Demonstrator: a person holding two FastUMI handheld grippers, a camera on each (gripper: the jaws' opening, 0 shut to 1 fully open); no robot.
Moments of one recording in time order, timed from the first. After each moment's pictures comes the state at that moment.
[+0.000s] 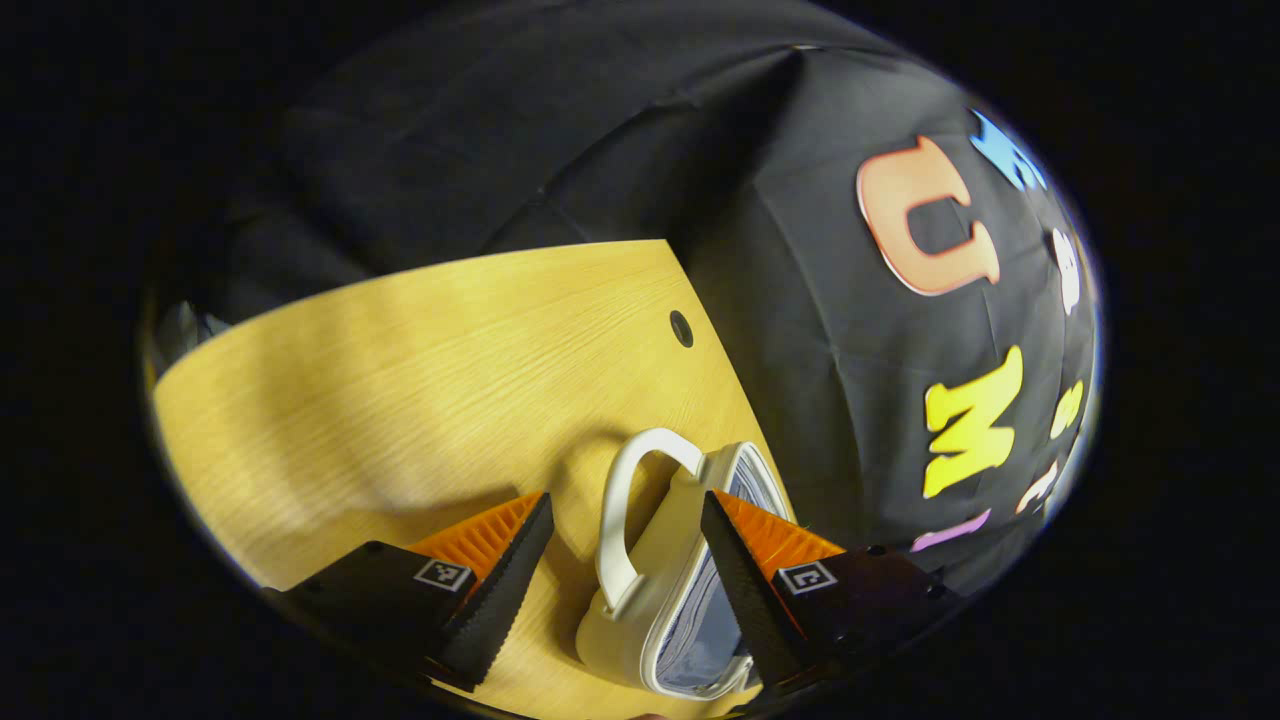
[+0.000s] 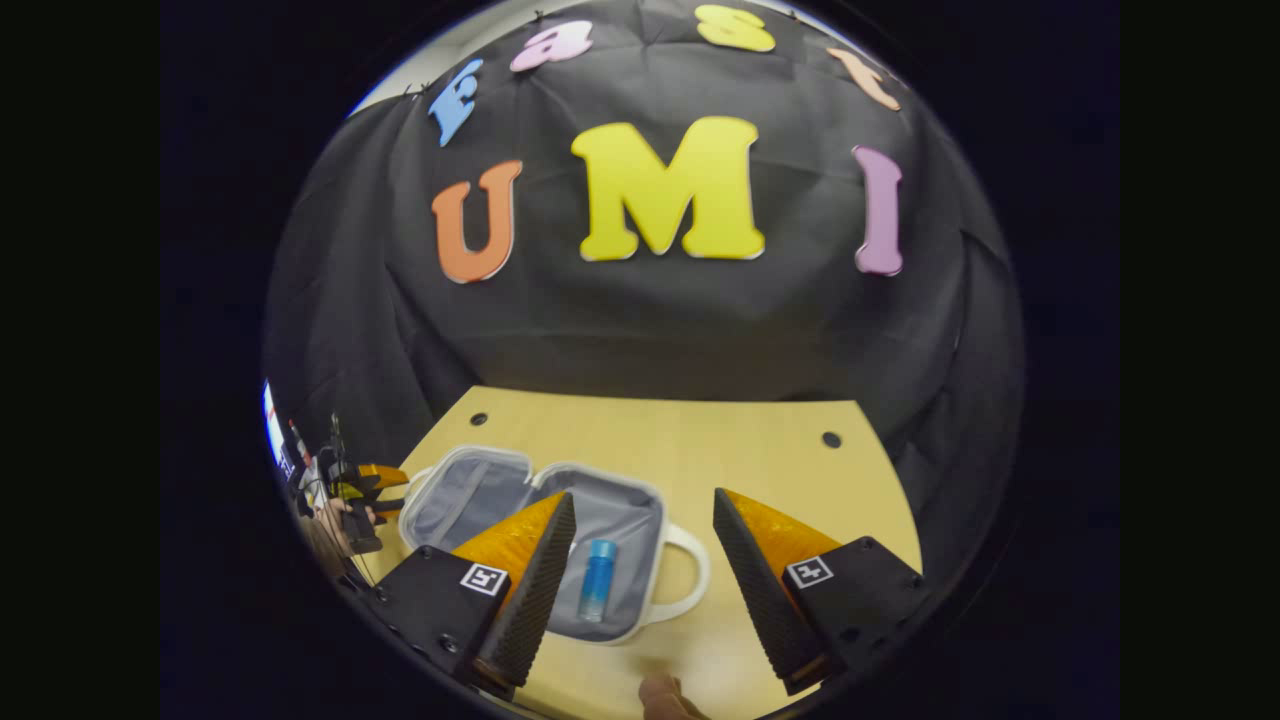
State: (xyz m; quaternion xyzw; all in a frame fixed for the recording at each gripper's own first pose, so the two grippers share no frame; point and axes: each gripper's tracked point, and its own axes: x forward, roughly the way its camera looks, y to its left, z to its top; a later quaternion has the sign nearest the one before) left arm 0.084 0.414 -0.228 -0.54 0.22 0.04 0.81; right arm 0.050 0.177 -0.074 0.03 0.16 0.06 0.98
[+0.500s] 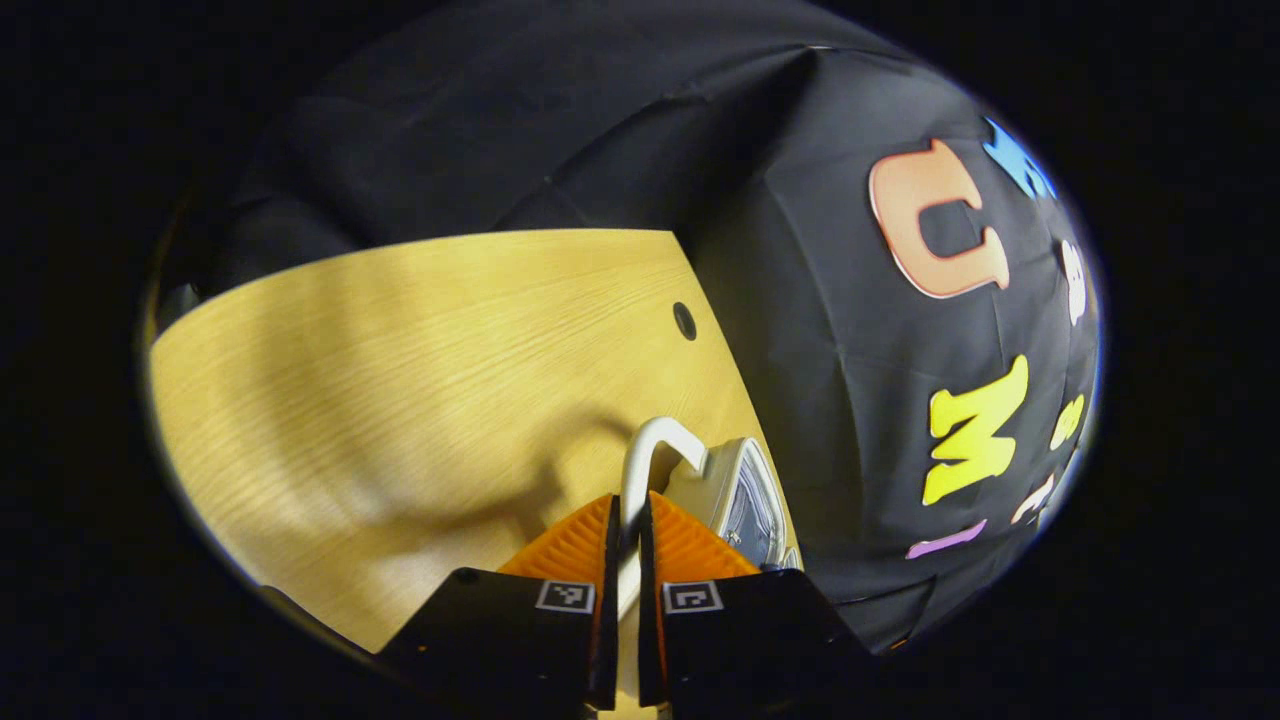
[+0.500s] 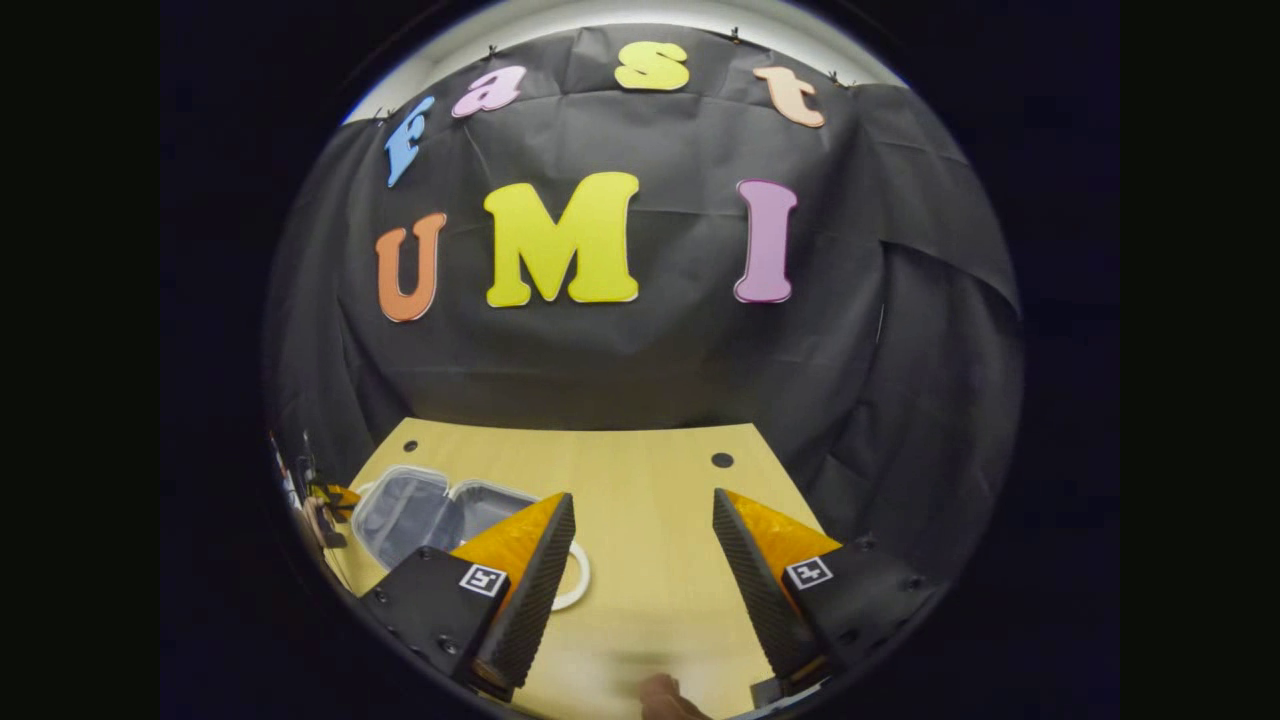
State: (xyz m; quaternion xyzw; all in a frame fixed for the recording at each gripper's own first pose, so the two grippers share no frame) left arm 0.089 0.405 -0.210 -0.48 0.21 0.05 0.85; right arm 0.005 0.062 -0.059 0.03 0.12 -0.03 0.99
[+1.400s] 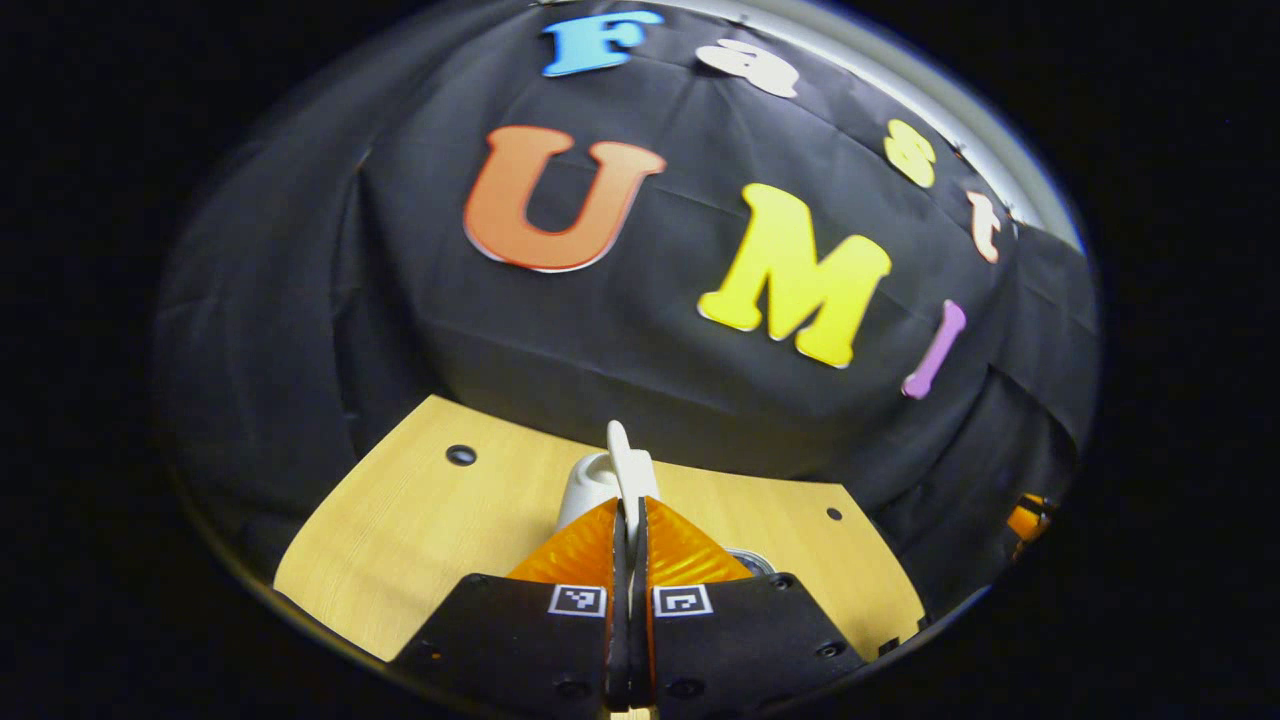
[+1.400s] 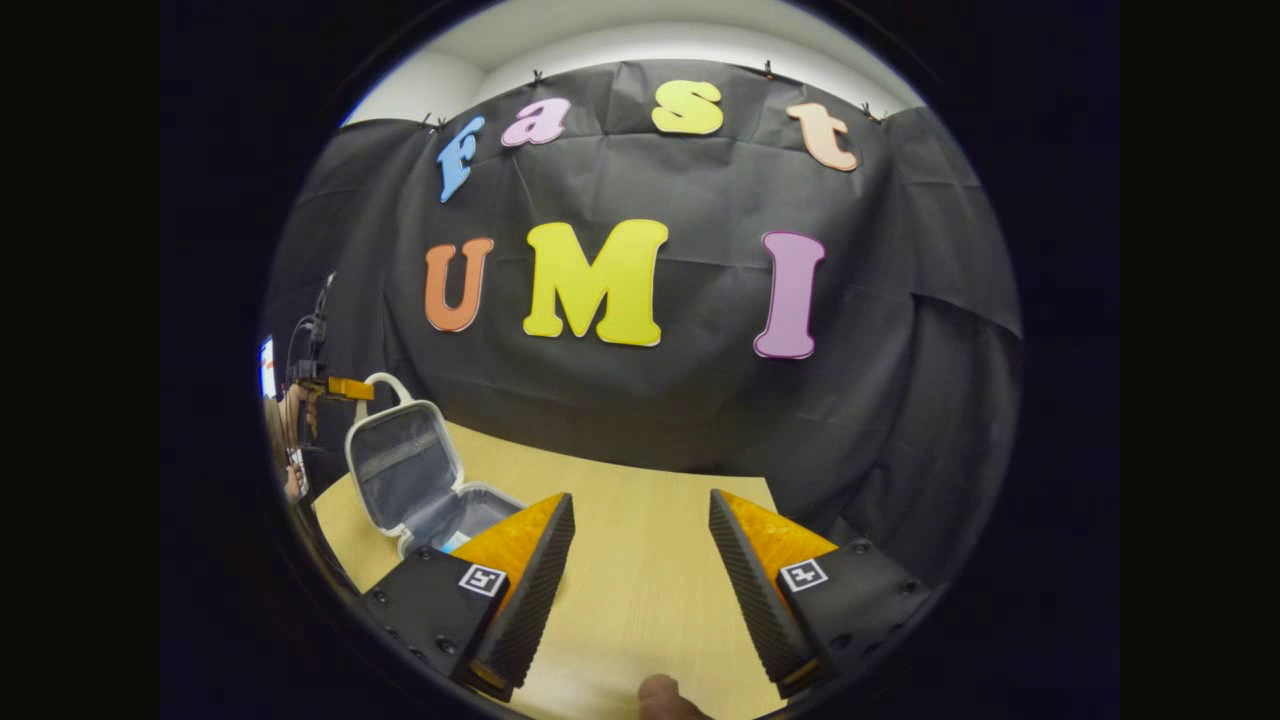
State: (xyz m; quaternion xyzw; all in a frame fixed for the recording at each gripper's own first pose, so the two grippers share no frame) left arm 0.083 0.196 0.017 -0.09 0.11 -0.07 0.99; right arm 0.008 0.003 -0.028 -0.01 0.06 0.08 0.99
